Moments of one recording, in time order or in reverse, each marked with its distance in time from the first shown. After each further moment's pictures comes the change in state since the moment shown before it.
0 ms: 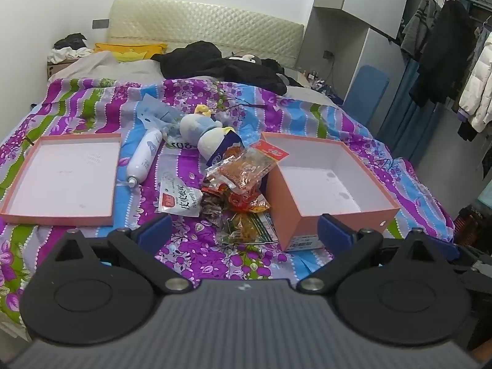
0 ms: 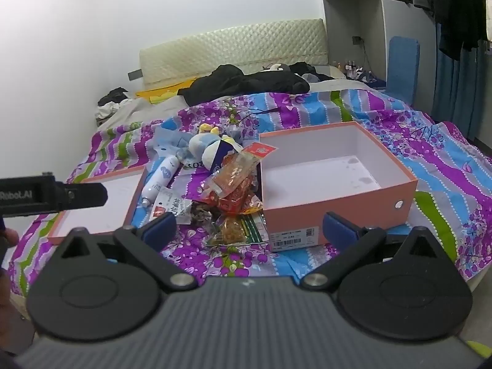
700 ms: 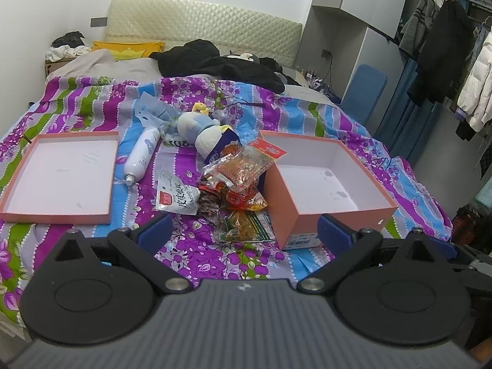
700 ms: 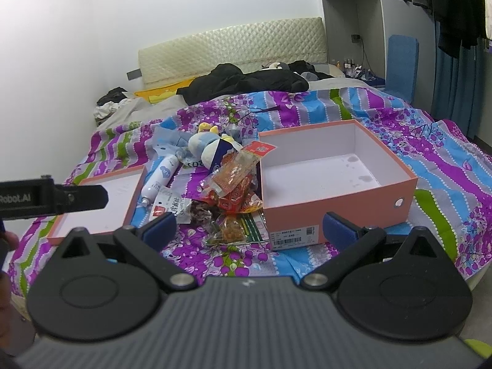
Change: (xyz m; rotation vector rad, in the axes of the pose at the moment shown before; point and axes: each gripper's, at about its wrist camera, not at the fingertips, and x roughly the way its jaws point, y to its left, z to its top) left arm 0.003 -0.002 0.002 -0.004 0.011 -0.008; right arm -0.002 -0.002 -0.001 0.008 -0.002 -0.002
